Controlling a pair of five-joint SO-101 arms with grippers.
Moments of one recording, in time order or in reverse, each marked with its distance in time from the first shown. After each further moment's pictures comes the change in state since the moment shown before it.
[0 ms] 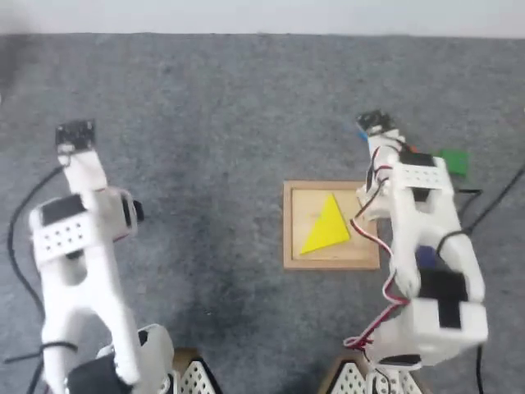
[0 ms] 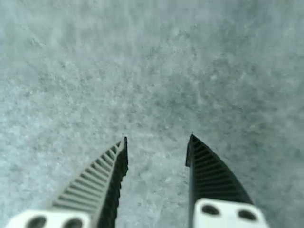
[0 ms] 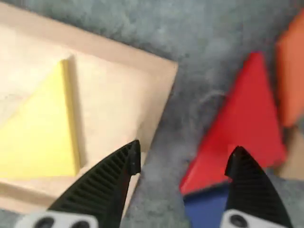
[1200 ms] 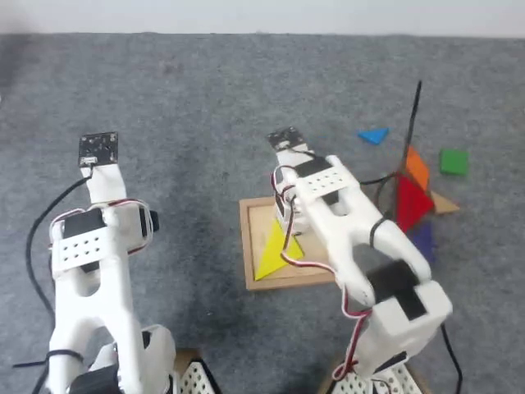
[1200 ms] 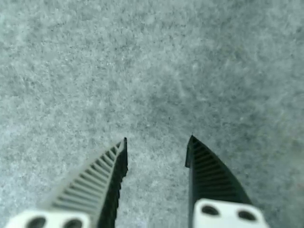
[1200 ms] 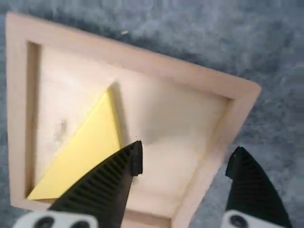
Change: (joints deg) left arm 4.6 -2.3 7.4 -5.5 0.0; right arm -26.3 1.2 -4.8 7.1 -24.8
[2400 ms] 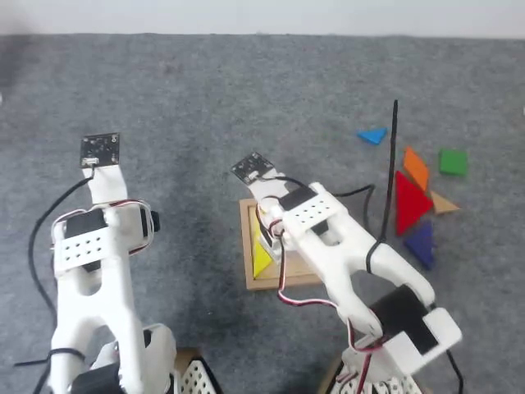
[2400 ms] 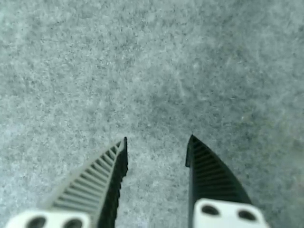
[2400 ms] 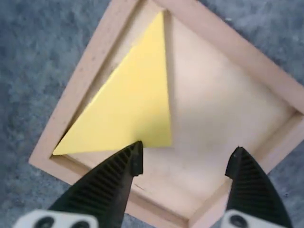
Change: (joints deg) left arm 0.0 0.0 0.3 -0.3 0.0; right arm -9.6 -7.2 11.9 -6.7 9.8
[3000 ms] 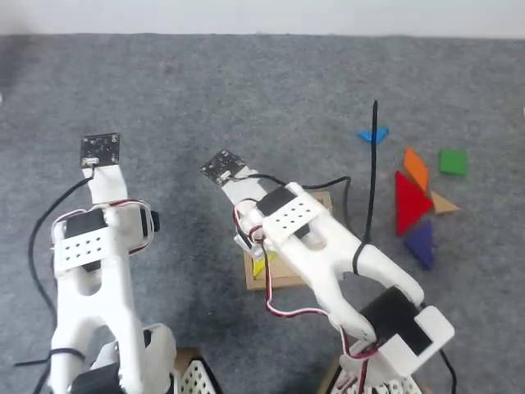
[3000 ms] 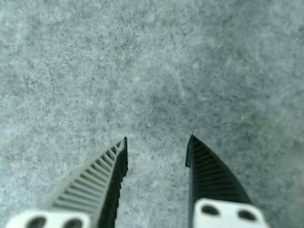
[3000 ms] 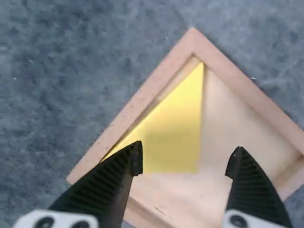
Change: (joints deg) left arm 0.0 0.0 0.0 0.0 0.0; right arm -6.1 0.6 -4.6 -1.2 0.0
